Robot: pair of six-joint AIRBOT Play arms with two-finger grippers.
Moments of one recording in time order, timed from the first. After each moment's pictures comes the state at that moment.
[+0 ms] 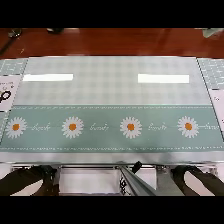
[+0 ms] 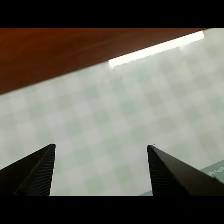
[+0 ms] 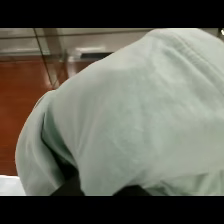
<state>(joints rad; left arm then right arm) -0.44 -1.20 1.91 1.60 -1.27 -1.64 -0.18 -1.04 1.65 -1.11 0.88 1.30</state>
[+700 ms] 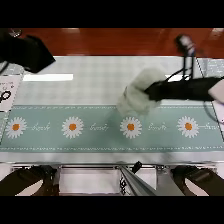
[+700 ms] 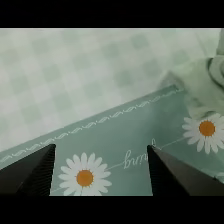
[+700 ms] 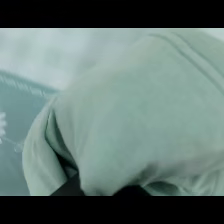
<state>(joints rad) -0.46 -1.10 1.83 1.55 -1.64 -1.63 0.35 -0.94 0.99 -1.20 0.98 1.58</state>
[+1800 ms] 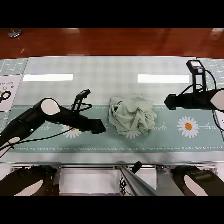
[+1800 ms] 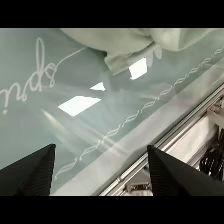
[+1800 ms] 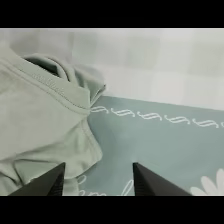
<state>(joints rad) -0.46 -1.13 0.69 0.74 -1.01 -1.34 0.11 -0.89 0.86 -1.42 1.04 1.58</state>
